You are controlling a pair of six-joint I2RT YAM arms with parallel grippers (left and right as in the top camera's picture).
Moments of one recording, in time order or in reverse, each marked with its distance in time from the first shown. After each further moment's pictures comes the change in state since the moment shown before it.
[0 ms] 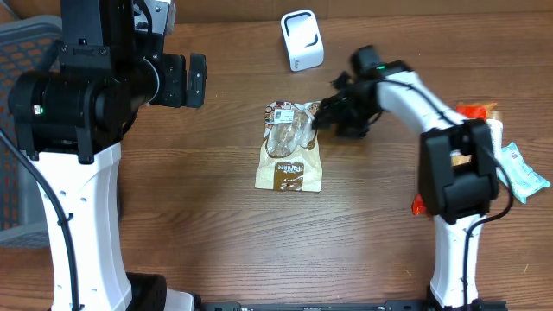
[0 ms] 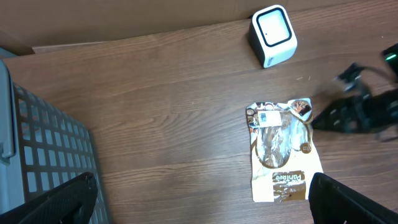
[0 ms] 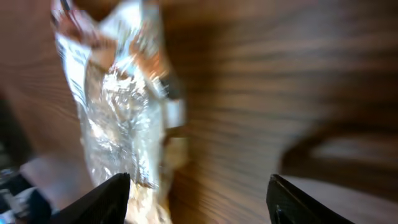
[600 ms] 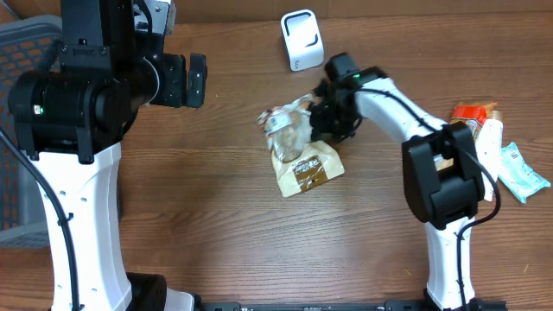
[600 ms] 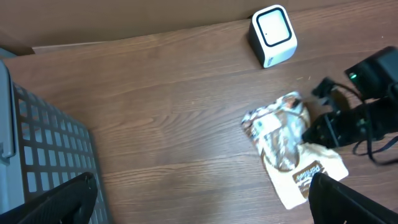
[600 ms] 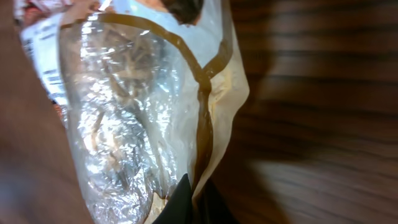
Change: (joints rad) left arm 0.000 0.000 0.000 0.000 0.000 0.000; right arm 0.133 0.000 0.000 0.002 0.169 0.056
